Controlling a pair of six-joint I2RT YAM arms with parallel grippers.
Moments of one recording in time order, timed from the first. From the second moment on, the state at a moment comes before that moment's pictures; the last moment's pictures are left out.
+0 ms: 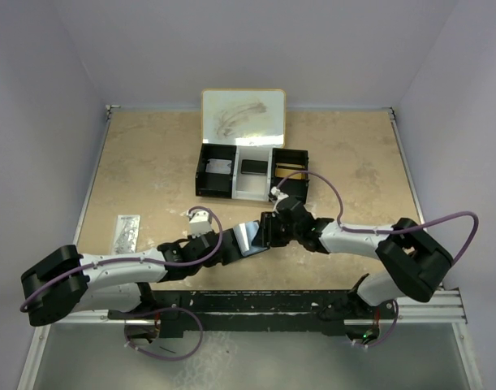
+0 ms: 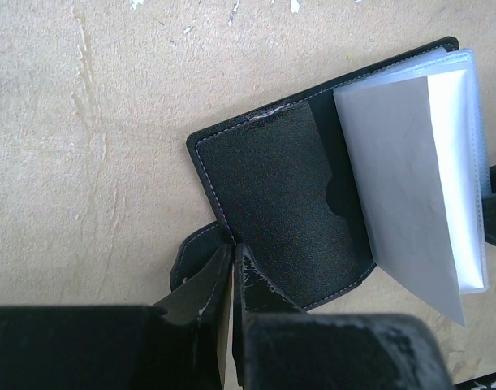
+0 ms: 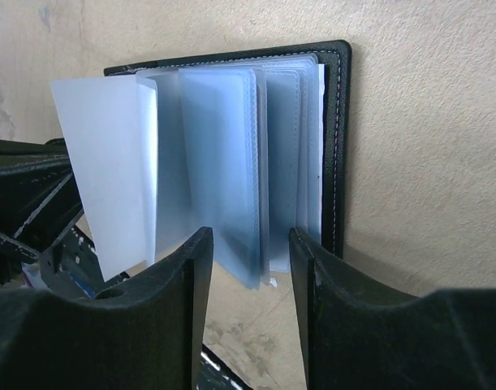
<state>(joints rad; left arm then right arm) -1.06 1.15 0.38 -0.15 -0.50 -1.01 0.80 1.45 0.56 0.11 -0.19 0.73</state>
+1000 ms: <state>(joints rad) -1.06 1.16 0.39 -0.14 -0.50 -1.01 0.93 1.43 0.78 -0.22 0.05 0.74</state>
